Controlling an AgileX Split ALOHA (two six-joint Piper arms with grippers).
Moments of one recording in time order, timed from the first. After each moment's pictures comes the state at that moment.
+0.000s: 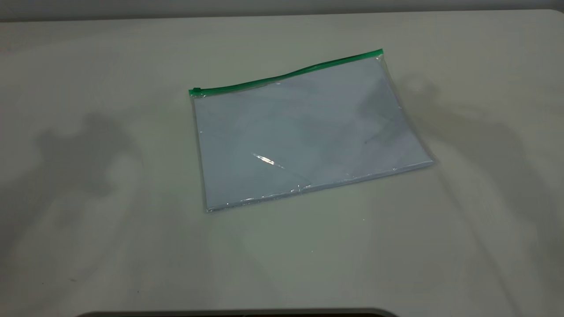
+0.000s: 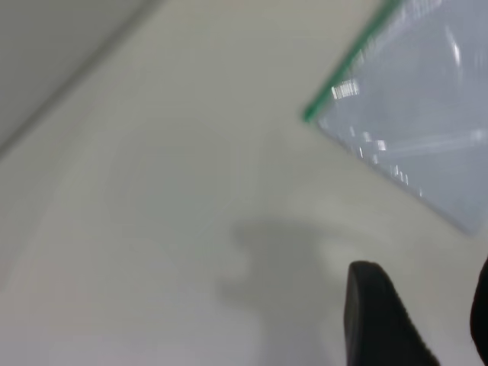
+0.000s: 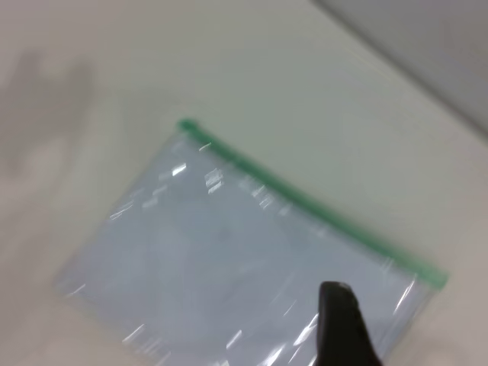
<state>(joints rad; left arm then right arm) -0.13 1.50 -1.69 -0.17 1.17 0.59 0.18 1.78 -1.60 0.59 0.91 -0.85</state>
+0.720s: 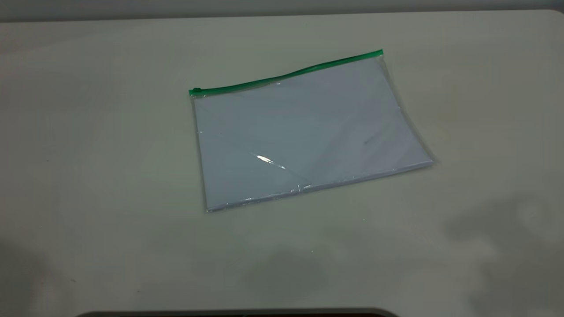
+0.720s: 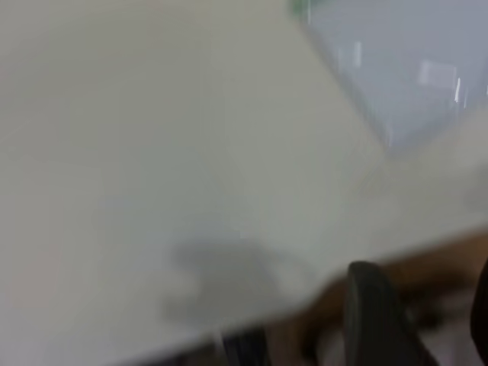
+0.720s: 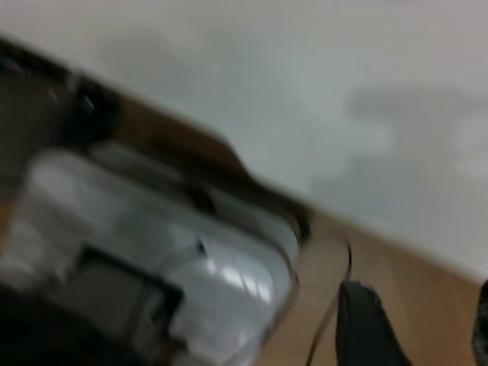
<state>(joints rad) -0.13 0.87 -1.00 -0.09 1.17 0.18 0.18 1.13 -0.92 0.24 1.23 -0.27</state>
